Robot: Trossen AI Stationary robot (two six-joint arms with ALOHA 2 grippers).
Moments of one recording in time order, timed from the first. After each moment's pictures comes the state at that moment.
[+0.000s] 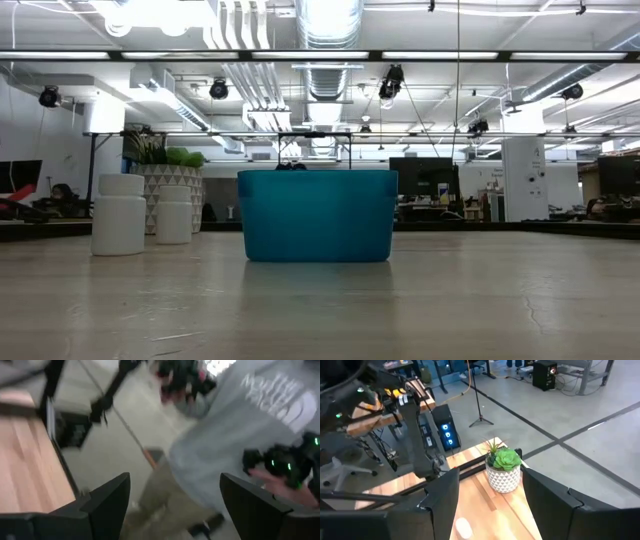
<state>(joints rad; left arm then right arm) -0.31 1.00 1.46 -0.62 0.59 -0.51 -0.07 1.62 2.15 -0.84 0.26 0.30</state>
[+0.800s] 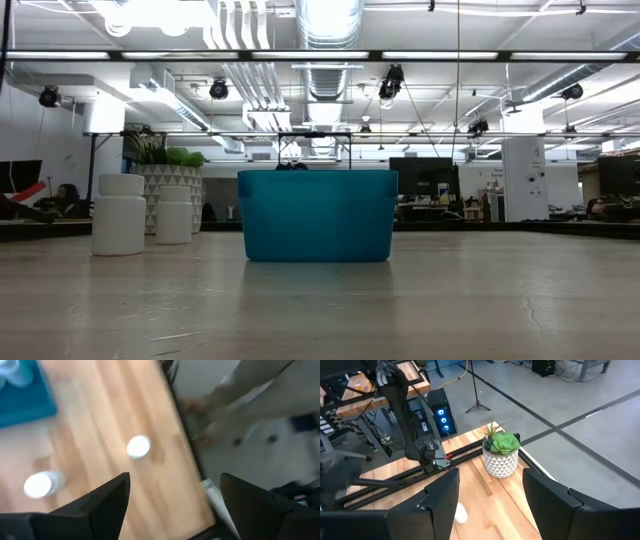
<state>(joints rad) -0.69 1.33 1.54 -1.21 0.09 -0.43 -0.07 1.62 2.07 -0.84 0.26 0.31</state>
